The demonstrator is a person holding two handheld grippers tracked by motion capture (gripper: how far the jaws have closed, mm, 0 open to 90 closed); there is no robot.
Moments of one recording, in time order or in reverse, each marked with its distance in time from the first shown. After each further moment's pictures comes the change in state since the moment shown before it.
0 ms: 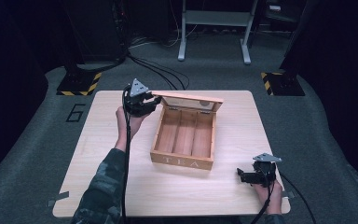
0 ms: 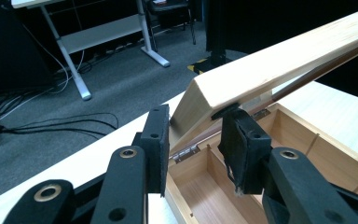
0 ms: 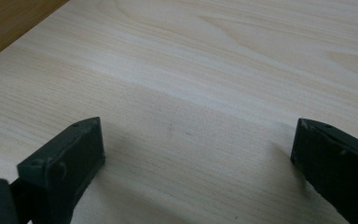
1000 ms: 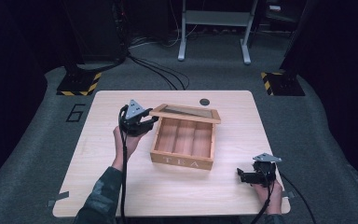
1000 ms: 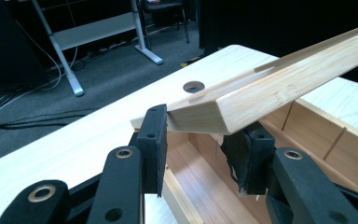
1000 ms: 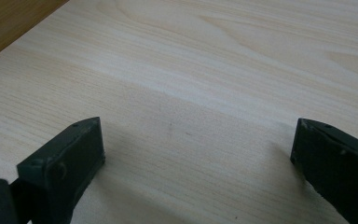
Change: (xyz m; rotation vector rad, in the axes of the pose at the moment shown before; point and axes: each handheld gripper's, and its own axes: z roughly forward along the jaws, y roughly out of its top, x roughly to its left) left arm -0.023 -0.053 -0.022 -0.010 -0.023 -0.008; right arm 0.001 0.000 0.000 -0.002 -0.005 0.005
